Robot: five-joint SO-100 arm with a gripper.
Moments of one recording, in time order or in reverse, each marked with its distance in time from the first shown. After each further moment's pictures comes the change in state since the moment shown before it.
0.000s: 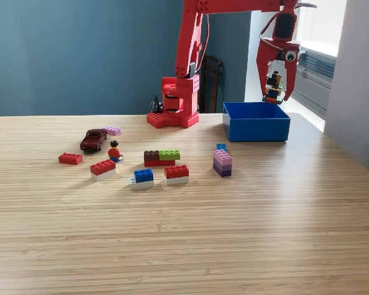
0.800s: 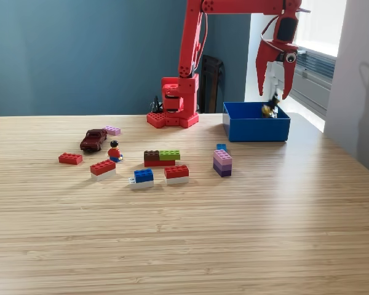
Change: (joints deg) arm -6.0 0.0 3.0 0.0 -5.4
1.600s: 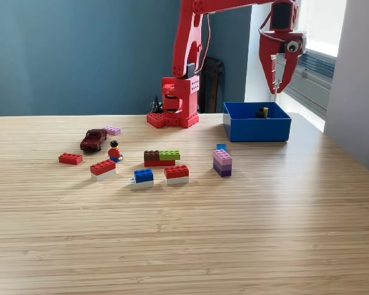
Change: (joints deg) arm 20.6 0.0 -11.2 -0.6 2.0
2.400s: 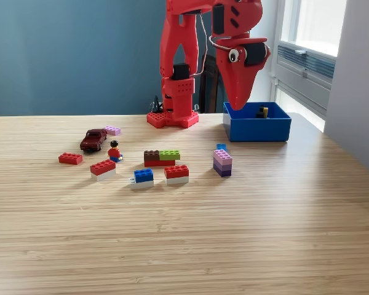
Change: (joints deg) arm 30.0 0.0 2.2 -3.8 -4.7
